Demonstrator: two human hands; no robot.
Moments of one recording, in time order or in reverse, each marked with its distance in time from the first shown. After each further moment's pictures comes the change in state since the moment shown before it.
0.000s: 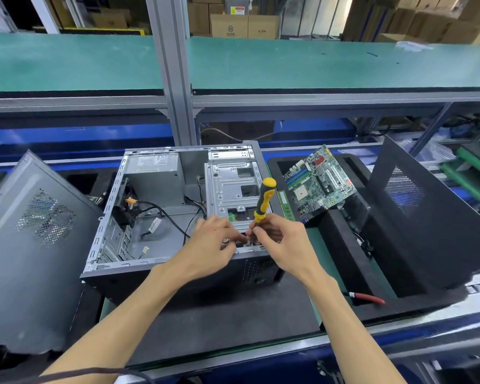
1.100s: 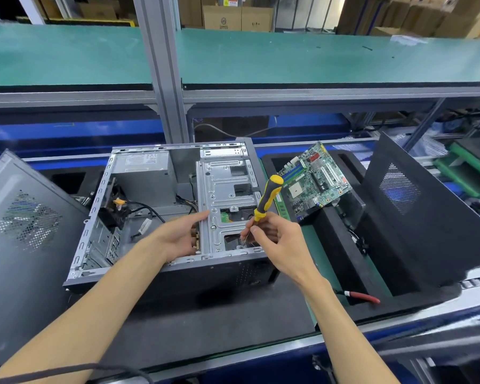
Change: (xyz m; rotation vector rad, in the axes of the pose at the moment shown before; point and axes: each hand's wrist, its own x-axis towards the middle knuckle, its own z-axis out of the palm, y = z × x) left_hand 0.034 -0.060 -0.004 -1.376 -0.096 -0.823; right_hand 0.003 0.012 0.000 0.190 -0.008 0.043
